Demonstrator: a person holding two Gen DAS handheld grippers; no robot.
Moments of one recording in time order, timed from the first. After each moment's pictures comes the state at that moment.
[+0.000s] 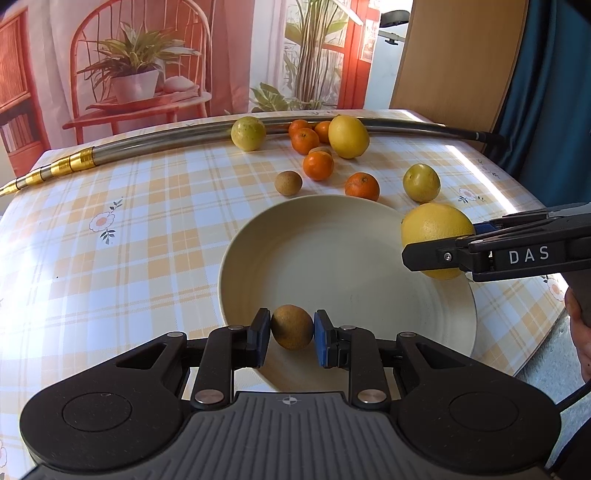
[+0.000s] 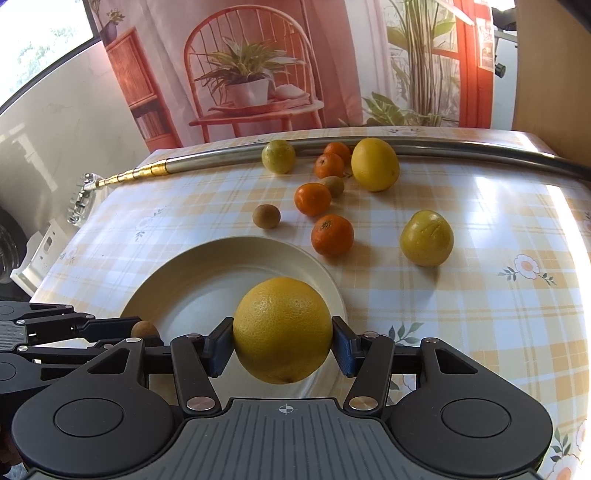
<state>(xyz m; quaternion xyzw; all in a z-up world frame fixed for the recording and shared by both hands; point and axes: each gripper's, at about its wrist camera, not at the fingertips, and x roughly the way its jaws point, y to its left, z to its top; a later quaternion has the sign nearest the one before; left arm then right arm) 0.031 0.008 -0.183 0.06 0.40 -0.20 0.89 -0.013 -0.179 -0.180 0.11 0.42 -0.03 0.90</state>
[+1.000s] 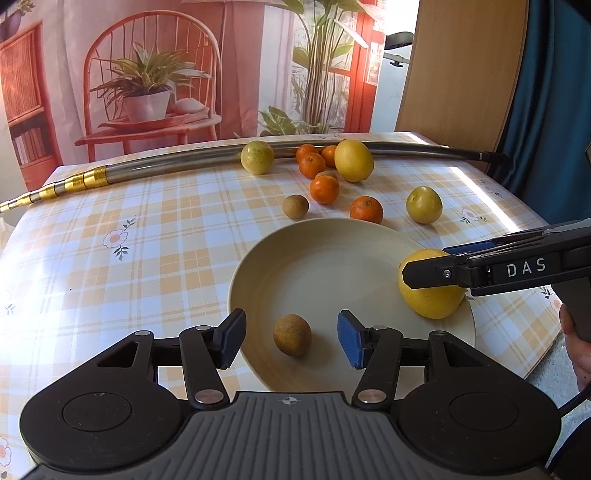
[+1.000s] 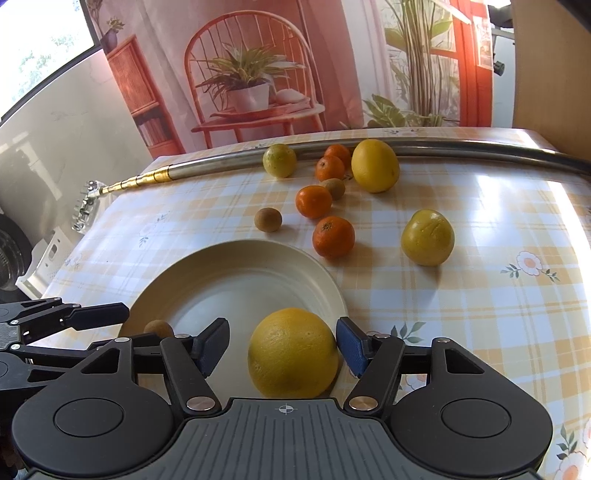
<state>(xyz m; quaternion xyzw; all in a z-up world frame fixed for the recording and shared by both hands) 0.020 0.006 -0.175 0.05 0.37 -0.19 0.91 -0.016 -0.181 -0.180 0.12 0.41 -0.03 0.90</state>
